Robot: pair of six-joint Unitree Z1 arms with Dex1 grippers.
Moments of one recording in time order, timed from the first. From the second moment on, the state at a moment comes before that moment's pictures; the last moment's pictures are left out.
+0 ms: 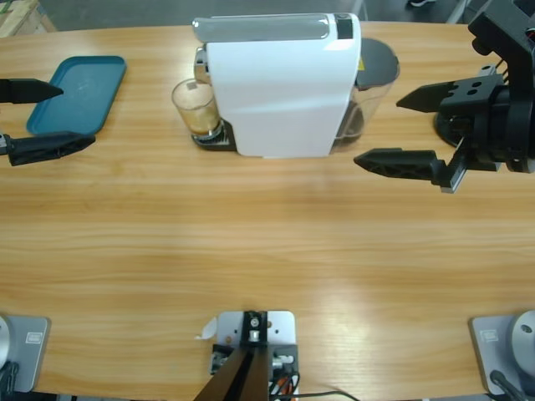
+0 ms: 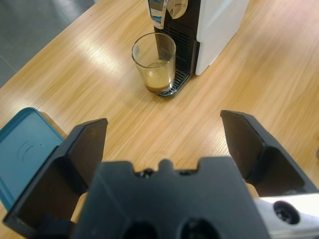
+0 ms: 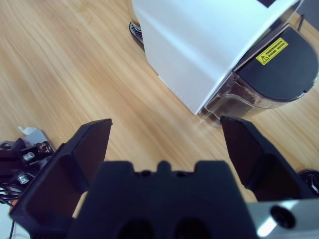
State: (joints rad) arm 0 -0.30 1.16 -0.64 0.13 -0.42 0.42; arm 1 0.82 1.25 -0.88 0.36 0.04 -0.05
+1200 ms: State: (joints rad) arm 0 -0.33 1.22 -0.64 0.06 -0.45 0.42; arm 1 0.82 1.24 -0.87 0.36 0.04 -0.05
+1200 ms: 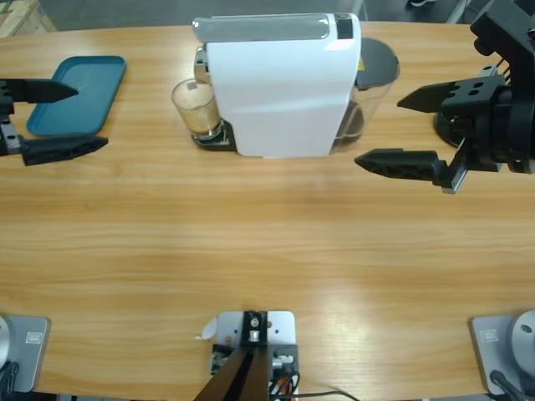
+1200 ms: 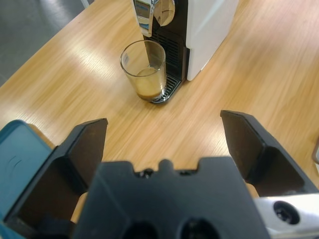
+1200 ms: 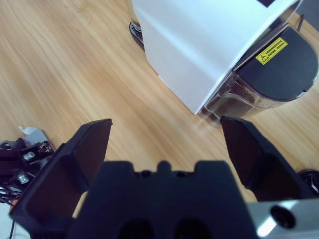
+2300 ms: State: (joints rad) arm 0 -0.36 1.77 -0.82 -0.22 -0.60 0.53; arm 1 0.78 1.25 -0.87 0.37 0.04 -0.06
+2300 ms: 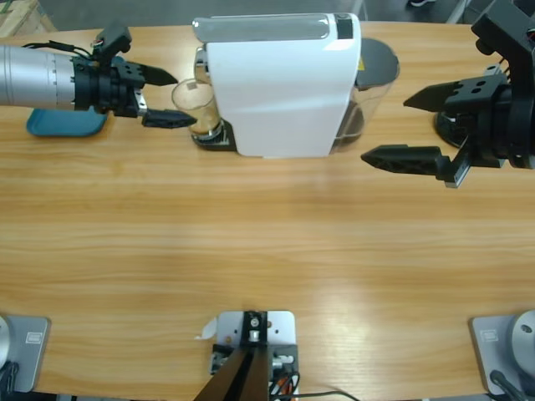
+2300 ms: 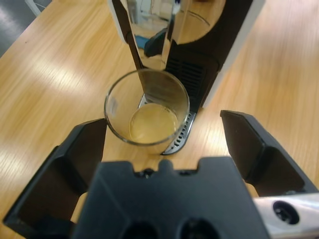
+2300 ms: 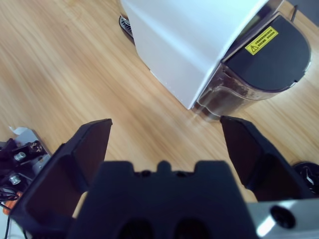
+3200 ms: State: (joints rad) arm 0 -0.39 1.89 -0.91 -0.22 -0.59 0.54; arm 1 0.76 1.29 -0.87 0.34 0.06 -0.06
